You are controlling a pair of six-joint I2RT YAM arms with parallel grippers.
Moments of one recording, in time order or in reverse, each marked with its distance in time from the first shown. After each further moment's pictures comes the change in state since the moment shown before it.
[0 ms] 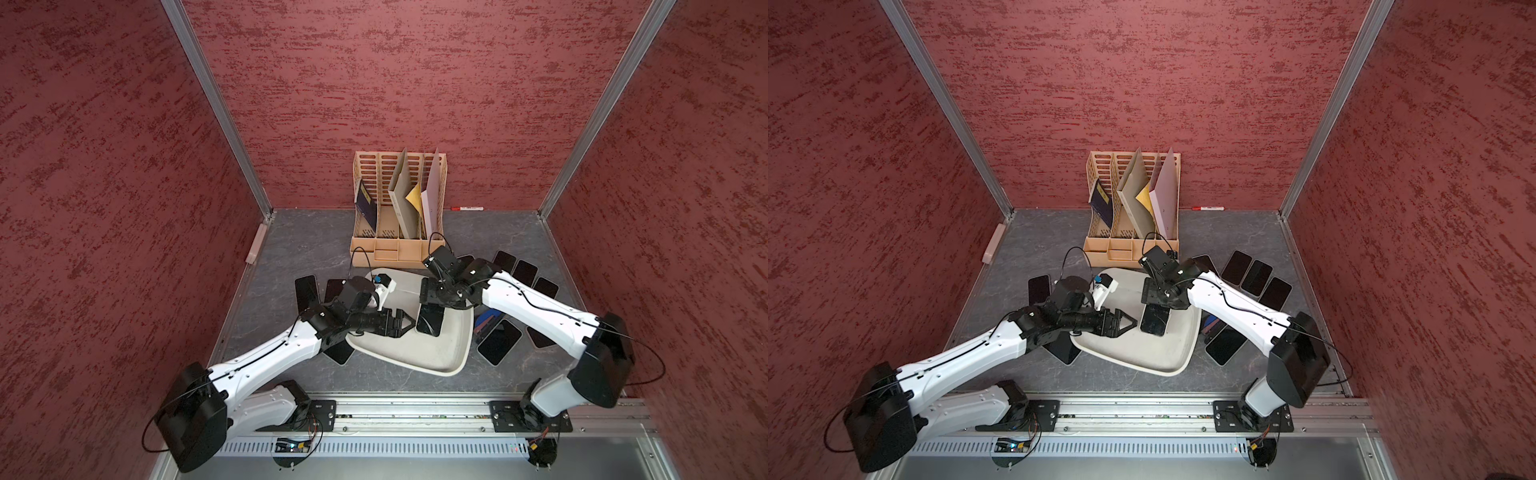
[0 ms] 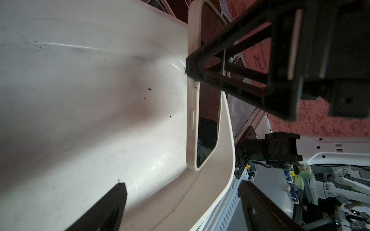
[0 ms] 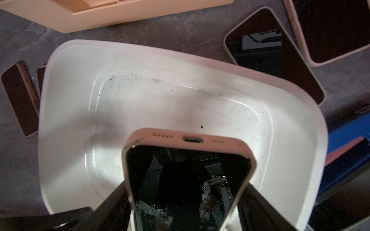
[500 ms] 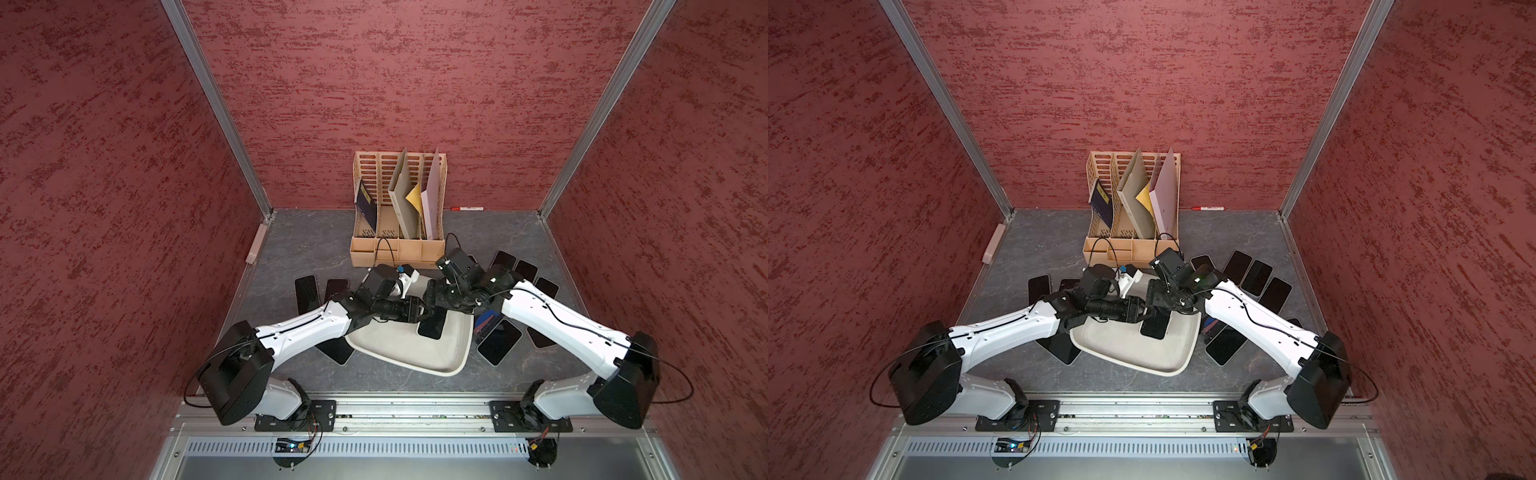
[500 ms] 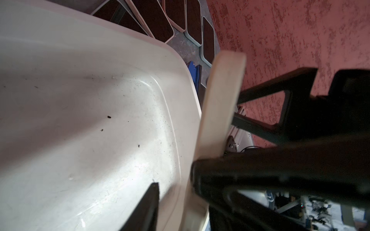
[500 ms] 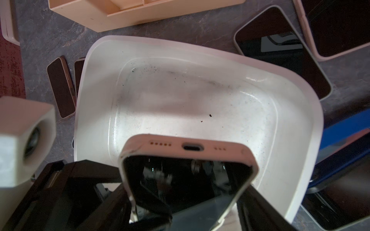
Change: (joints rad) left arm -0.038 0.256 0.137 0.177 0.076 -0.095; right arm 0.000 -0.122 -0.057 0.018 -0.066 0.000
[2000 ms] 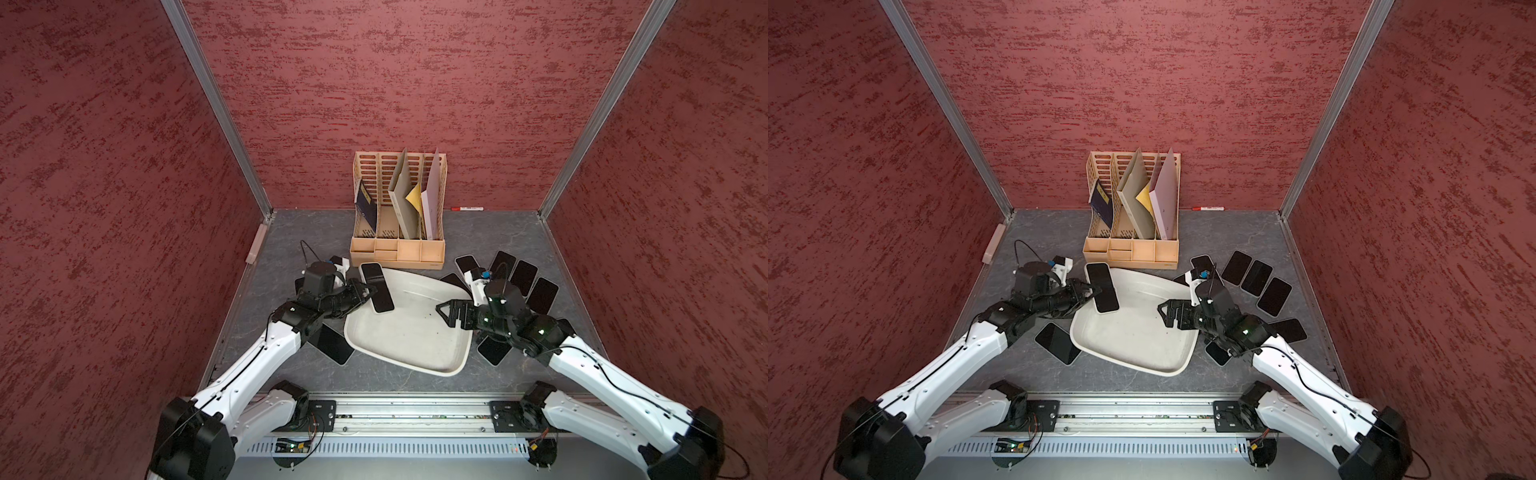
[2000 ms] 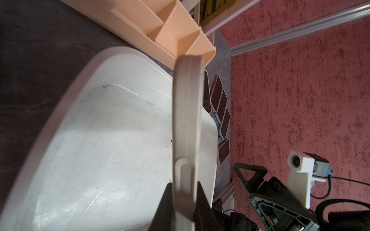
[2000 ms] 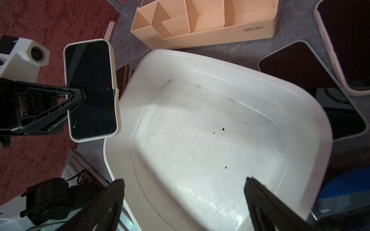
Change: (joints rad) left arm 0.438 -0.415 -0.165 -0.217 -0.074 -0.228; right arm -0.099 -0.480 -0.537 0.465 -0.166 -0.201
